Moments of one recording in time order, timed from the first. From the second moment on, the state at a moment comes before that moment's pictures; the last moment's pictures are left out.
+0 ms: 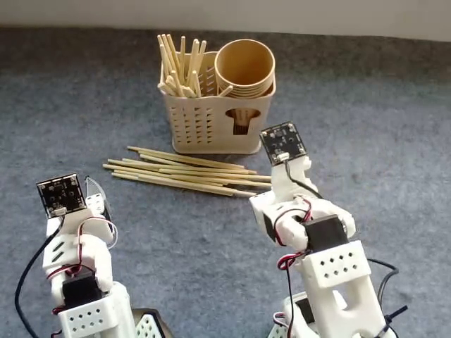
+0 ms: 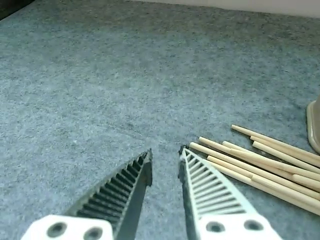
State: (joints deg) left arm -24.7 -104.1 95.7 42.9 2.3; right arm -22.9 -54.9 49.2 66.0 7.9
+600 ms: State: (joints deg) left arm -26.3 -104.1 95.7 42.9 2.3; right arm -38.9 -26.2 27.6 70.2 14.3
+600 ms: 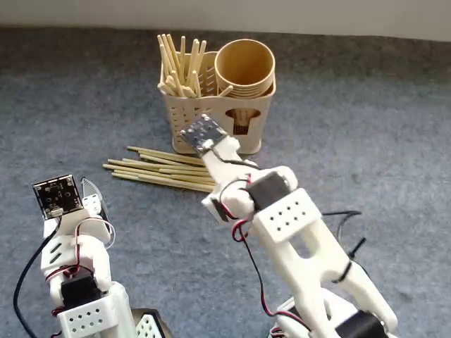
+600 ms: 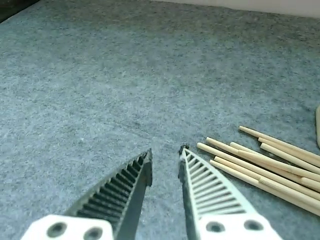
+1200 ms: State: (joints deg) left arm -34.1 -104.1 95.8 42.9 2.3; right arm -43.0 -0.8 16.1 59.7 21.9
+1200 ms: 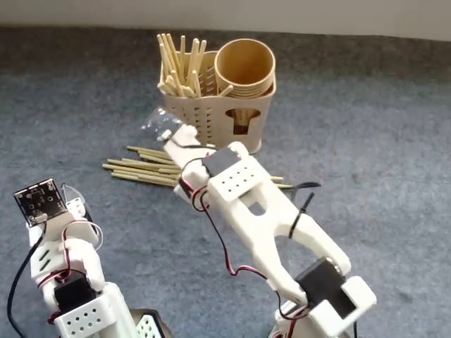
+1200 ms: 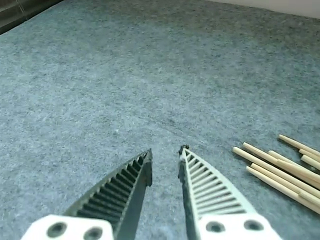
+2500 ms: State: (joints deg) left arm -35.5 -104.1 95.9 42.9 2.3; right arm -38.5 19.8 9.5 50.8 32.4
